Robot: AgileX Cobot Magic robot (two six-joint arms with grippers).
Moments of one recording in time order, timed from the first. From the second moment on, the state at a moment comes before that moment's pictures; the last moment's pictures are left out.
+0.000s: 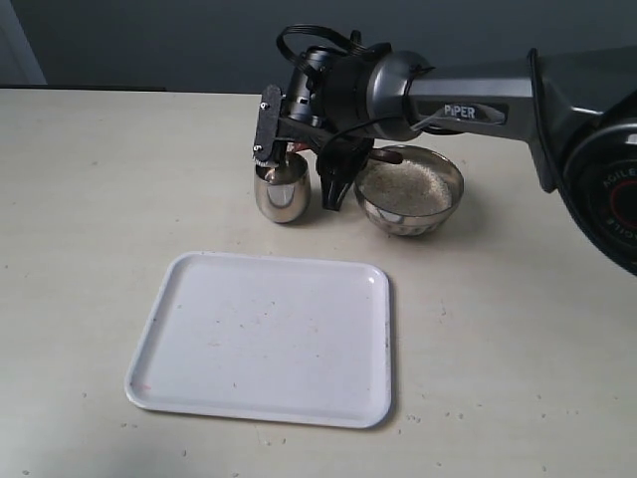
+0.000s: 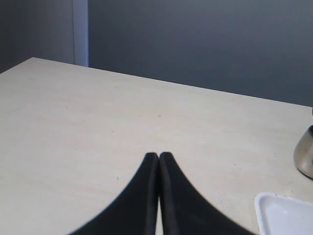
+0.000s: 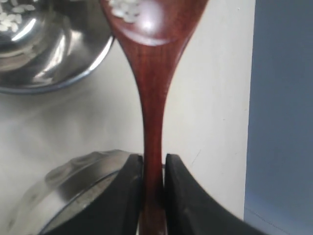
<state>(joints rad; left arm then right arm) -0.14 0.00 0.00 0.29 0.26 -0.47 0.84 2.24 -1.70 -0.81 0.84 -0.16</state>
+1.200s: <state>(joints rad) -0.14 0.00 0.00 0.29 0.26 -0.47 0.89 2.24 -1.70 -0.90 0.95 -0.01</state>
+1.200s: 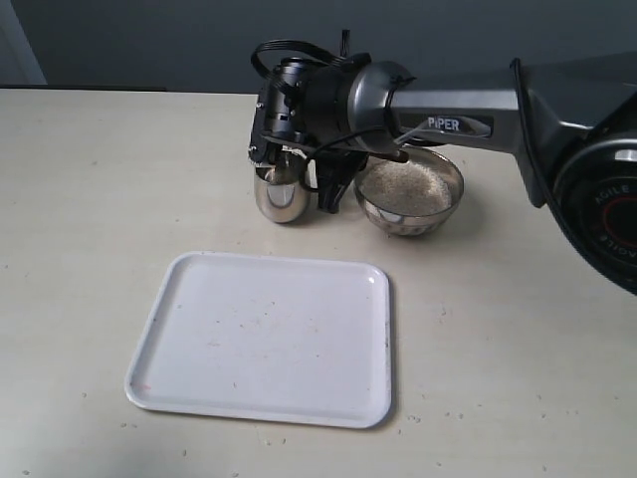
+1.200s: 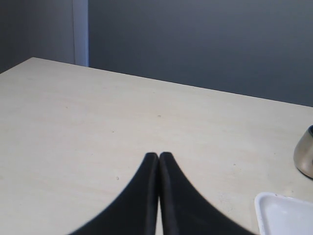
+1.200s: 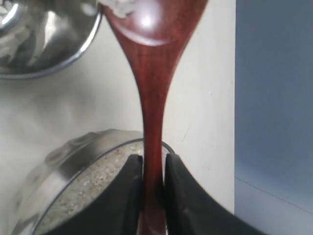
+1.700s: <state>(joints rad) -0.14 0.00 0.00 0.29 0.26 -0.47 0.91 2.24 -1.64 -0.98 0.97 0.05</state>
